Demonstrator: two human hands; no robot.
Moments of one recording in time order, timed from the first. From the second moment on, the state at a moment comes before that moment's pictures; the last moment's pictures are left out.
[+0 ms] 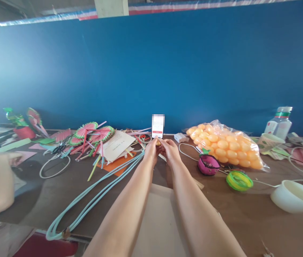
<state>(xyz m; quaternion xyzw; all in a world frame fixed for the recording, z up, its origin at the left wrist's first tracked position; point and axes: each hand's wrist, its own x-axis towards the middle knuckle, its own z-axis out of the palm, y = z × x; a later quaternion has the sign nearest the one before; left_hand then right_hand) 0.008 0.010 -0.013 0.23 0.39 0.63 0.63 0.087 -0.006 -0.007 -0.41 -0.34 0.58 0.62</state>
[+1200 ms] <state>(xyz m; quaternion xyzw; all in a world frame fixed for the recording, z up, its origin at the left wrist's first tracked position) 0.007 0.008 -0.009 0.21 0.39 0.62 0.65 0.083 -0.002 -0.013 -0.43 -0.38 0.51 0.63</state>
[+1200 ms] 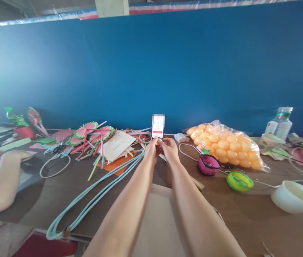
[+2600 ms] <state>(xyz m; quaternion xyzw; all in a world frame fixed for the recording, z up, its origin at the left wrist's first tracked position) 0.010 0.008 -0.012 0.24 0.39 0.63 0.63 0.084 -0.004 -0.010 -0.44 -0.34 0.56 0.62</state>
